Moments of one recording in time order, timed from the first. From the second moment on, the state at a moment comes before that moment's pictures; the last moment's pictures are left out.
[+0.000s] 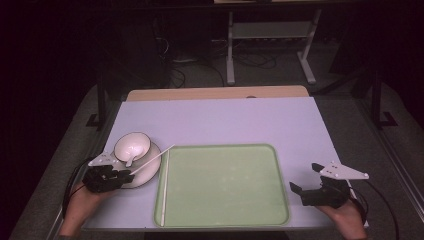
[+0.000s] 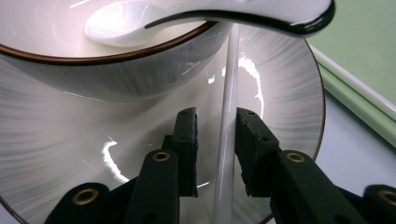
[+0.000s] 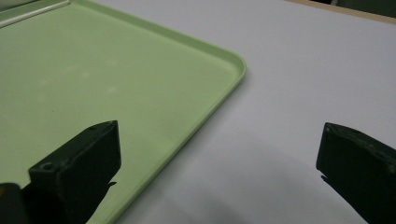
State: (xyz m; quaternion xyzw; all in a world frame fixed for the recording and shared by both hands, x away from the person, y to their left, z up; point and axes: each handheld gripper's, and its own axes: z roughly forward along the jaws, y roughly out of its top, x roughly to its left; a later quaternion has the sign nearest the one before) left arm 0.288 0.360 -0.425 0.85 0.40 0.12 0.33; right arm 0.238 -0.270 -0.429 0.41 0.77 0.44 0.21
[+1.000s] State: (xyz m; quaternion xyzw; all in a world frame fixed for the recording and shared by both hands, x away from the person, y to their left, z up) left arm 0.285 0.352 -0.421 0.85 0.38 0.10 0.34; right arm 0.236 -0.270 -0.429 0.41 0.77 0.44 0.22
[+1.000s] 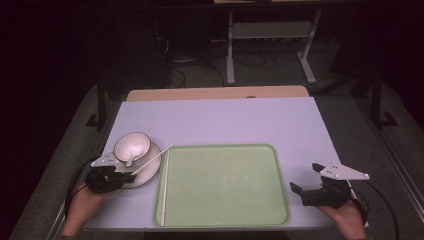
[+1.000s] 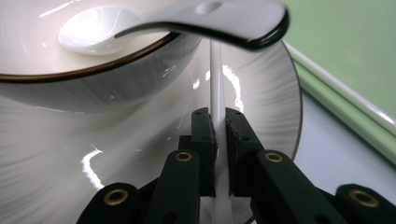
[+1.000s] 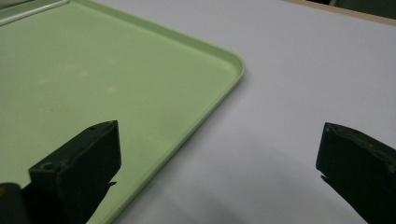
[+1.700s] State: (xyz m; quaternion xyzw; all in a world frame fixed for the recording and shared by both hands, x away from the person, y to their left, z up) left arm 0.276 0.327 -0.402 0.84 0.37 0.09 0.38; right arm 0.236 -0.271 -0.428 0.41 0.77 0.44 0.22
